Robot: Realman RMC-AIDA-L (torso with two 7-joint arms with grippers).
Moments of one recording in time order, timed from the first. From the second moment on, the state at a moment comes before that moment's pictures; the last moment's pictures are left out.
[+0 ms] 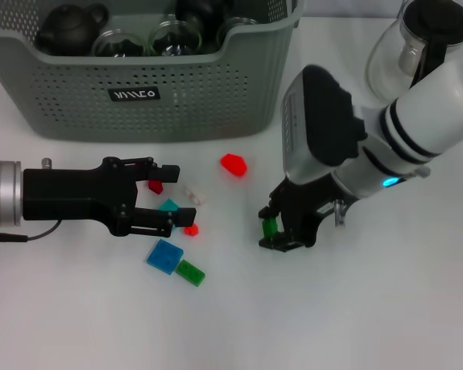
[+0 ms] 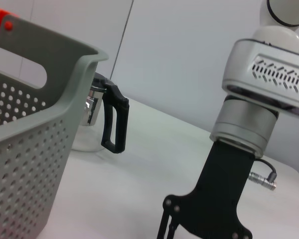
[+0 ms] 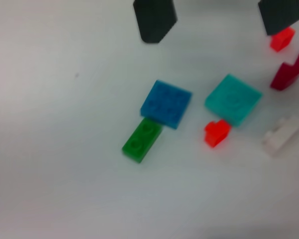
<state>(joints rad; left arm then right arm) -0.45 -2.08 0.59 0.68 2.15 1.74 -1.36 0.85 2.10 -1.69 -0.78 -2.18 -1.21 1.85</state>
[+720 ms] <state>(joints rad) -0.37 -2.05 0.50 0.69 2.16 1.73 -1.37 0.90 2.08 -1.06 -1.25 -1.99 -1.81 2.10</state>
